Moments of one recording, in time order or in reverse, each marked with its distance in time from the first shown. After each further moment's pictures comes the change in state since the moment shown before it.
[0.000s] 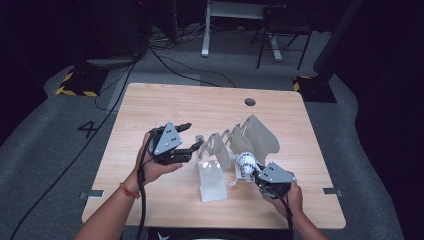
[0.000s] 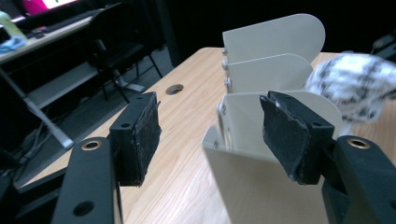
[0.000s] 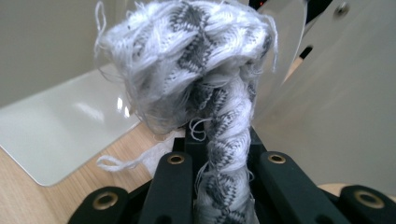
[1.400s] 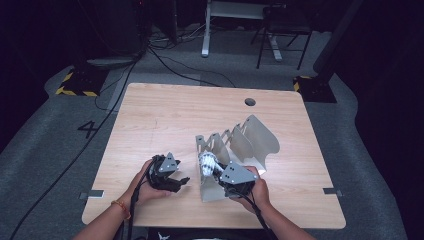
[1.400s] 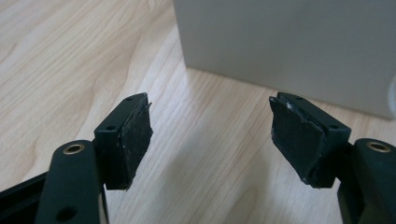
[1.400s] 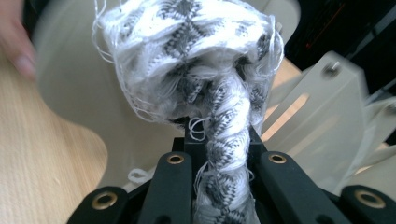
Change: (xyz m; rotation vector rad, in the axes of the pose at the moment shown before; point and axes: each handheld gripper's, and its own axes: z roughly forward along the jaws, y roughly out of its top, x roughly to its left) left arm -0.018 -0.117 0.032 0.379 -0.172 -0.105; right arm 0.060 0.065 0.039 -0.107 0.165 -0.106
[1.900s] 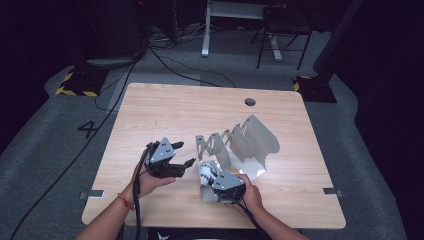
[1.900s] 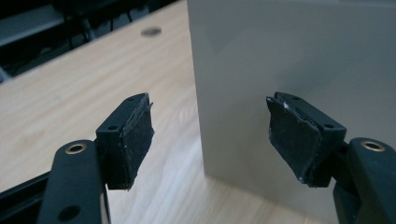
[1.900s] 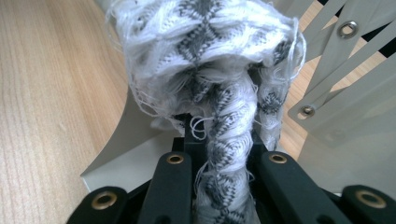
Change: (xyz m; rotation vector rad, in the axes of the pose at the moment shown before) left arm 0.007 0.047 -0.038 -0.295 0.051 -0.046; right arm 0.021 -0.038 0.033 0.121 0.078 -0.014
